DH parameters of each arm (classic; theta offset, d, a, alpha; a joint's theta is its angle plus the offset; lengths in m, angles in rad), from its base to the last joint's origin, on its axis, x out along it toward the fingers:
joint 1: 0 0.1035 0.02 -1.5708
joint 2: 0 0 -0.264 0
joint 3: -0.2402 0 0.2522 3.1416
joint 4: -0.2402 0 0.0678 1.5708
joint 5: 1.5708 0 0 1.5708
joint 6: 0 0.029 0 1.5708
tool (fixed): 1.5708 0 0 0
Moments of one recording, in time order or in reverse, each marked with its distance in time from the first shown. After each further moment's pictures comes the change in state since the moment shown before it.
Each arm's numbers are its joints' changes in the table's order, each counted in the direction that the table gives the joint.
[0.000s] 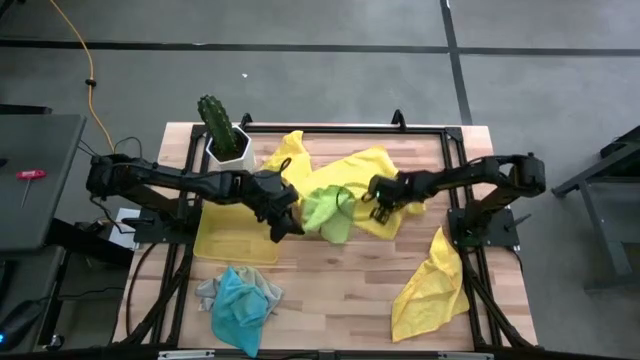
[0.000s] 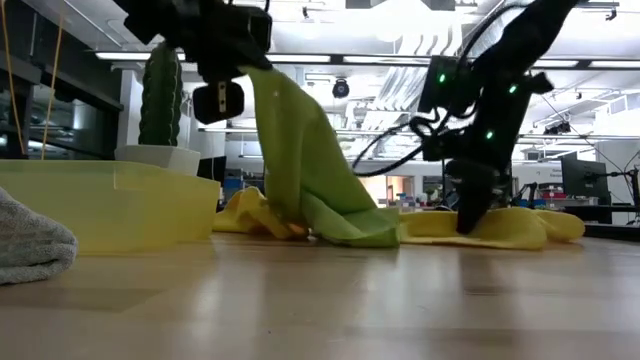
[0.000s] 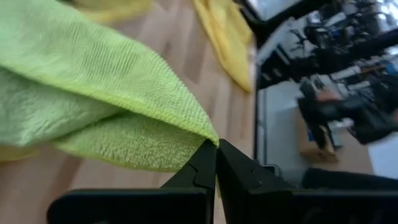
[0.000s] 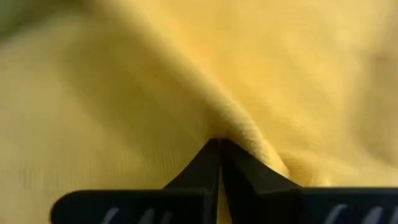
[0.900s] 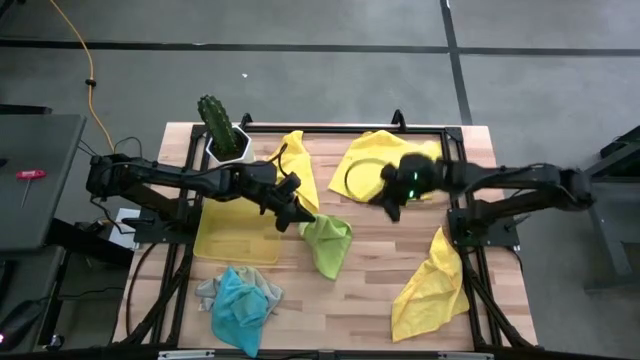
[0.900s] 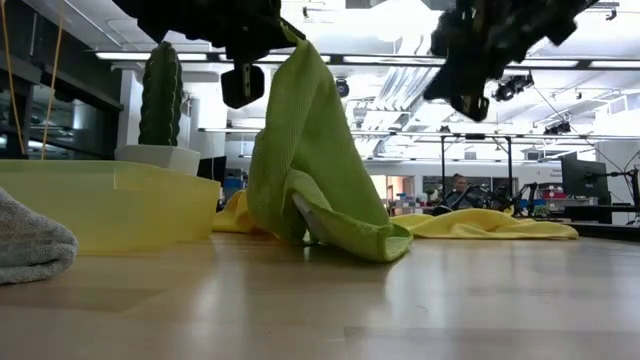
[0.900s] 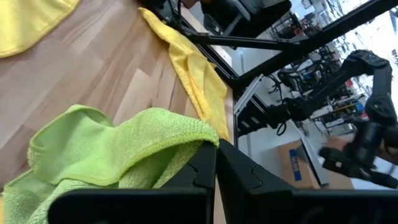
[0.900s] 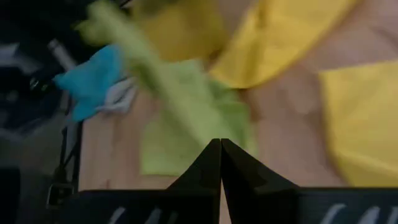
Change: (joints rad) left arm 0.042 -0.001 0.000 0.194 -0.042 -0.039; right arm 0.099 -0.442 -0.029 0.179 -0.464 0.100
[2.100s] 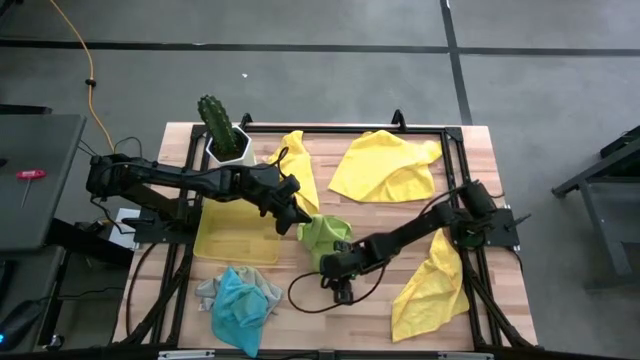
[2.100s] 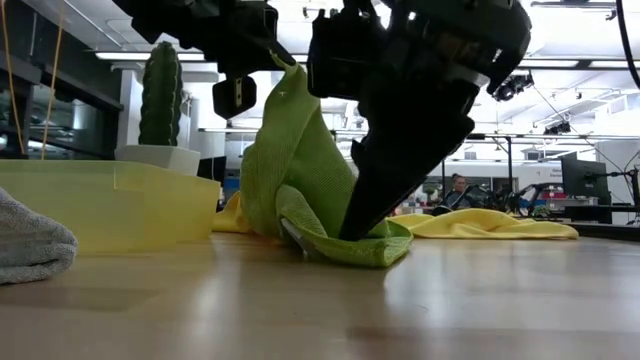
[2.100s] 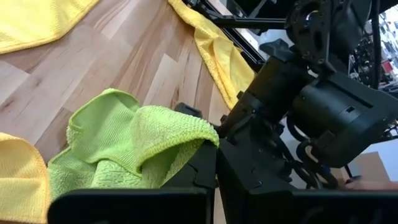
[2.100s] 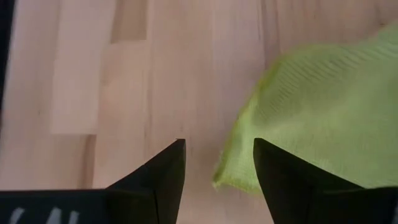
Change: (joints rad) left arm 0.000 0.000 0.000 -0.110 -0.047 0.073; right arm 0.505 0.910 -0.533 -0.011 0.210 -0.027
